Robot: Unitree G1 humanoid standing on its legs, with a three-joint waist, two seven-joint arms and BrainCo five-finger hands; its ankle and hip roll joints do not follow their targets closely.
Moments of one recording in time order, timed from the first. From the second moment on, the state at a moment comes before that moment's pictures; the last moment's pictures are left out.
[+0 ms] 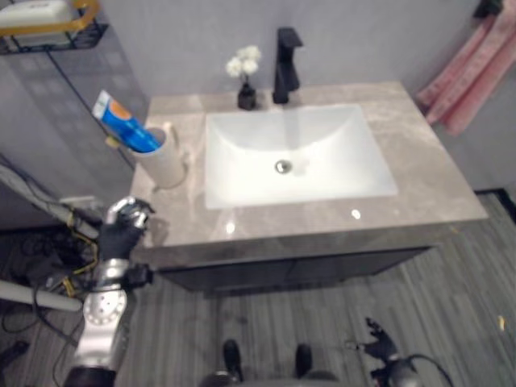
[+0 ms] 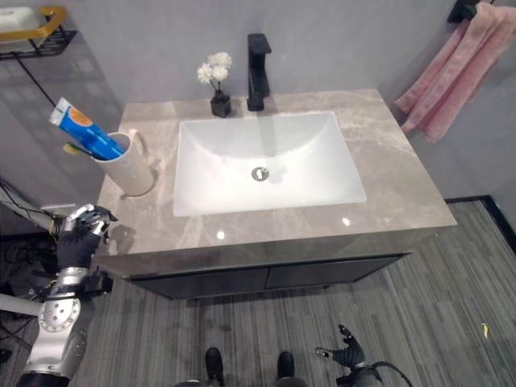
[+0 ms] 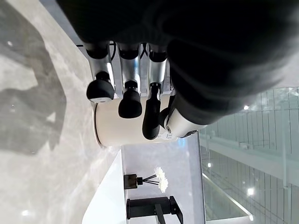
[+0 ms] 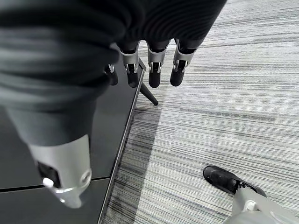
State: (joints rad) left arm 0.07 0.47 0.03 0.07 -0.43 -0.44 0.12; right arm 0.12 -0.38 0.24 0.94 0.04 -0.25 -0.15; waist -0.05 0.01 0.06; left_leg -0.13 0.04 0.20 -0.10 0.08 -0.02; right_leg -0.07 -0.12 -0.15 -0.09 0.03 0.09
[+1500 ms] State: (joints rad) left arm -0.16 0.61 -0.01 0.05 -0.35 -0.48 0.28; right arm 0.01 -0.39 0.27 0.92 0.04 -0.25 -0.17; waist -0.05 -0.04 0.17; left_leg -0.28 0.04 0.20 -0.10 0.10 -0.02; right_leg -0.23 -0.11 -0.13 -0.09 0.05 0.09
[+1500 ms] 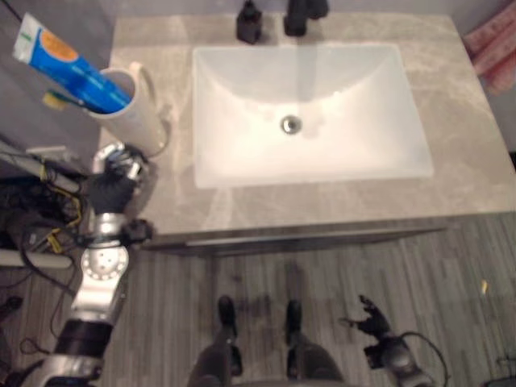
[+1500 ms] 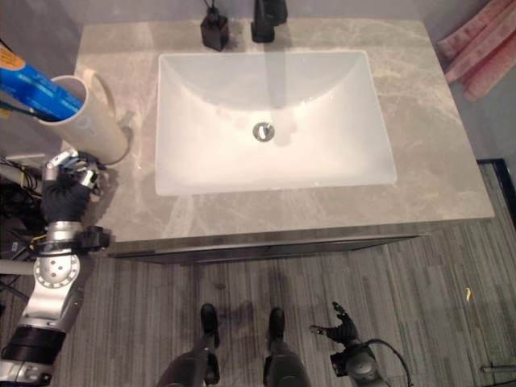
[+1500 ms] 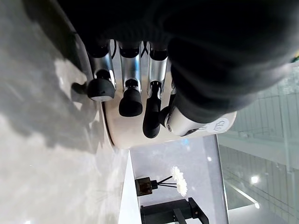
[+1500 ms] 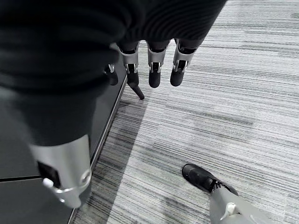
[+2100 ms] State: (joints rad) left arm -0.24 0.64 -0.02 0.05 -0.34 -0.48 0.33; right arm 0.01 -0.39 0.29 0.92 0.04 -0.26 -0.17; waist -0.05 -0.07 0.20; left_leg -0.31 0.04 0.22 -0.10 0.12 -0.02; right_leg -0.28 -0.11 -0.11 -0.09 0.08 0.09
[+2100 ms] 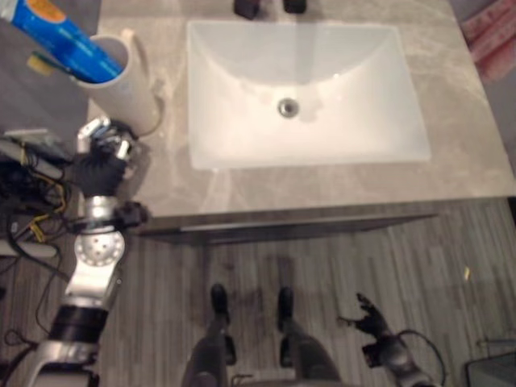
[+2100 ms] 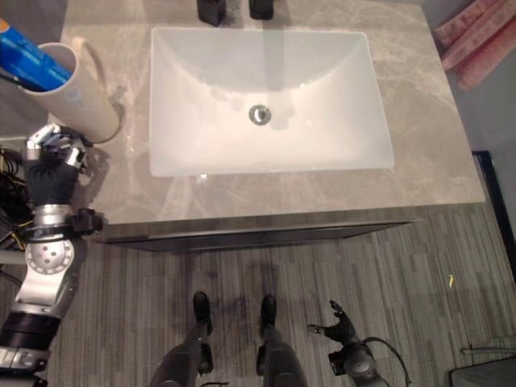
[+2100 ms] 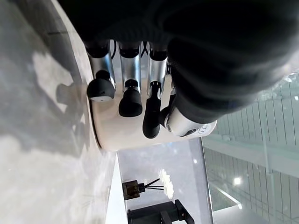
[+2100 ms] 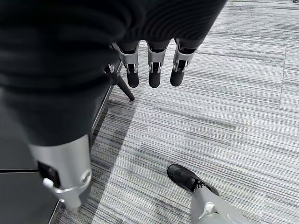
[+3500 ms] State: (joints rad) left arm -0.15 0.62 0.06 0.09 -0.41 -0.34 0.16; right arm 0.08 -0.40 0.25 1.04 0.00 -0.21 -0.15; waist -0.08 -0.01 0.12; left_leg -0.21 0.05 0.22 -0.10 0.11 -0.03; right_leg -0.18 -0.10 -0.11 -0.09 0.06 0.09
